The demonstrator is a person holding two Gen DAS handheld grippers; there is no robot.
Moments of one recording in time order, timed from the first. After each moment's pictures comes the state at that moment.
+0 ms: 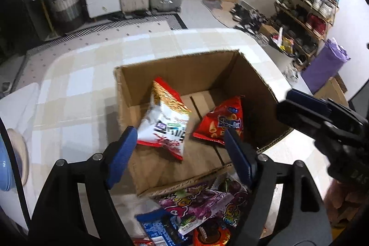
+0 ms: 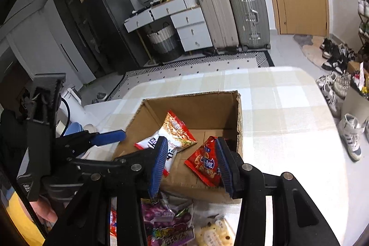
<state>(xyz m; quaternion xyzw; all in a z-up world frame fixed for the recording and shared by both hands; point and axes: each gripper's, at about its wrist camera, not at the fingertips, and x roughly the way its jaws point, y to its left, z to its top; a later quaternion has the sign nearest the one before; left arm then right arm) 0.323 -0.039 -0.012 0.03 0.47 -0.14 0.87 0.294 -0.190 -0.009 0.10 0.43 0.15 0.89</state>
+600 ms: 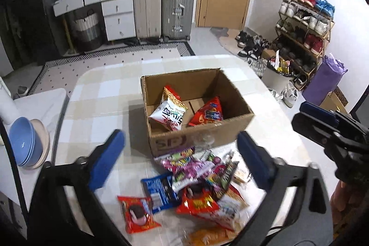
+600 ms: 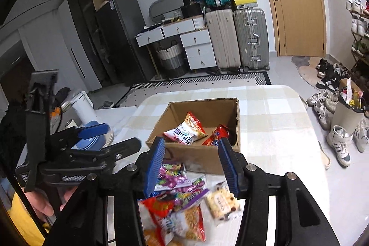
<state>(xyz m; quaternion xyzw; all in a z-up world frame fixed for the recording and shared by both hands) 0.179 -0.017 0.082 0.01 0.38 -0.11 0.92 0.167 -0.193 0.070 0.09 0.37 0.15 0.91</state>
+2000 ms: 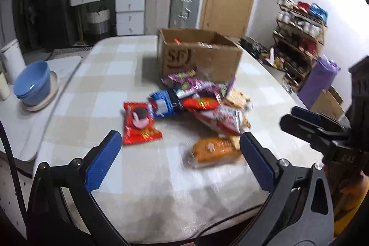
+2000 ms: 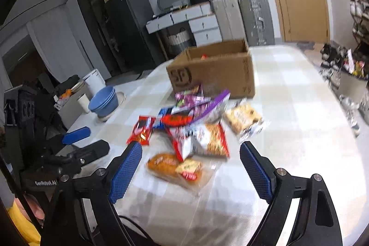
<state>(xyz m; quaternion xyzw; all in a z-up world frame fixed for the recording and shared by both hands) -0.027 0.039 -0.016 -0.02 0.36 -0.11 0.93 0.022 -0.174 -0.026 0.10 0.39 0.18 0.90</state>
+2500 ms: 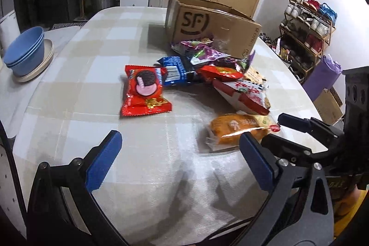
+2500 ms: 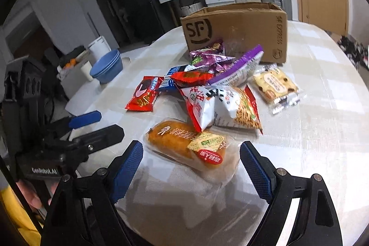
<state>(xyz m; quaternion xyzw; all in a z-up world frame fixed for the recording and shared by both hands) 0.007 0.053 -0.082 -0.06 0.41 -0.10 0.90 0.045 -0.126 -0.084 0.05 0.45 0.22 0.86</state>
